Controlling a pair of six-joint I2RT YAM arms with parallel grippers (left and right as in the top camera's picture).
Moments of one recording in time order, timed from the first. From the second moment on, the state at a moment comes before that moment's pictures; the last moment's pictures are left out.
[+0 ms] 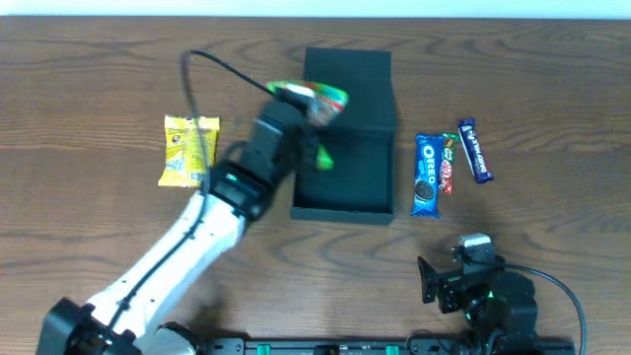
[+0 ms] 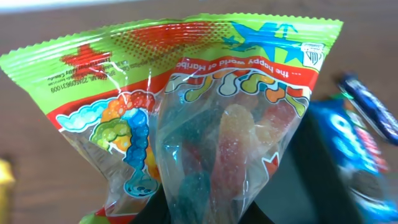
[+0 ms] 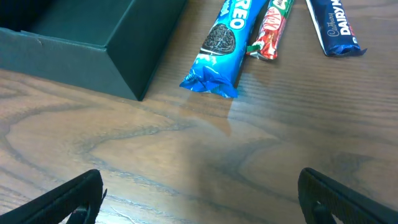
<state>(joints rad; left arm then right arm) -0.59 1.45 1.04 -0.27 -0.07 -0.29 0.10 0.01 0.22 -0.87 -0.12 -0.01</state>
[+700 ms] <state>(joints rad) -0.69 1.67 1.04 -0.20 -0.11 -0.56 0.10 0.01 0.22 -0.87 -0.12 -0.01</state>
